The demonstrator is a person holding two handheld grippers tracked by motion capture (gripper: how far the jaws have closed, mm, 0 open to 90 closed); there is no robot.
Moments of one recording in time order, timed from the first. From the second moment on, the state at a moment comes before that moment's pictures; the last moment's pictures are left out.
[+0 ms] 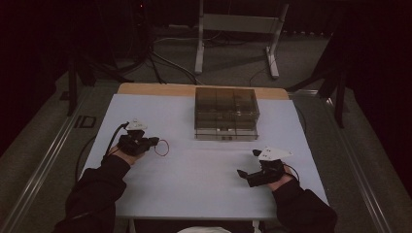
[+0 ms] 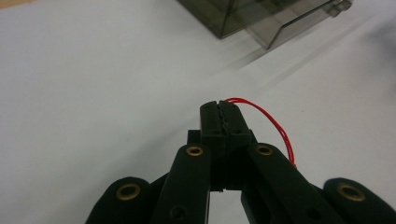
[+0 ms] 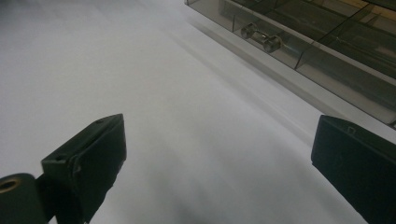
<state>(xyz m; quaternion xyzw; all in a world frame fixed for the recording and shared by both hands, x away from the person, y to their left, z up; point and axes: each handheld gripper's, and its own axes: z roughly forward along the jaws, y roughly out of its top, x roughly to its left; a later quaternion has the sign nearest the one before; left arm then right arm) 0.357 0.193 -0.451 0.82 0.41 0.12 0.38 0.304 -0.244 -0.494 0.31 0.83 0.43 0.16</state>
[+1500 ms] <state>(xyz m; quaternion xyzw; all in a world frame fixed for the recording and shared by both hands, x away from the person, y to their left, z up) 0.397 0.108 -0.429 0.84 0.32 0.09 0.42 0.302 -0.244 -0.493 0.30 0.83 0.44 0.16</state>
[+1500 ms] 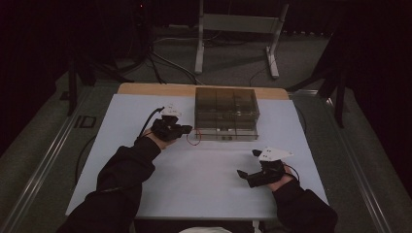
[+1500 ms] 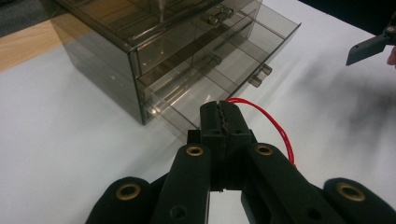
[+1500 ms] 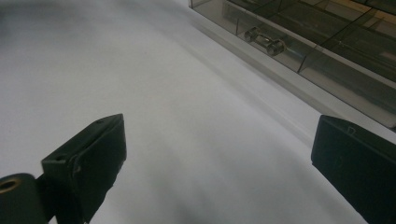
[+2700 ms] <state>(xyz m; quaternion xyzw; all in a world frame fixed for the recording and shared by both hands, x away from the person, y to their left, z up) 0.440 0.067 -0.424 0.84 0.31 0.10 0.43 0.302 -0.247 -0.492 0.31 0.83 0.44 0.15</state>
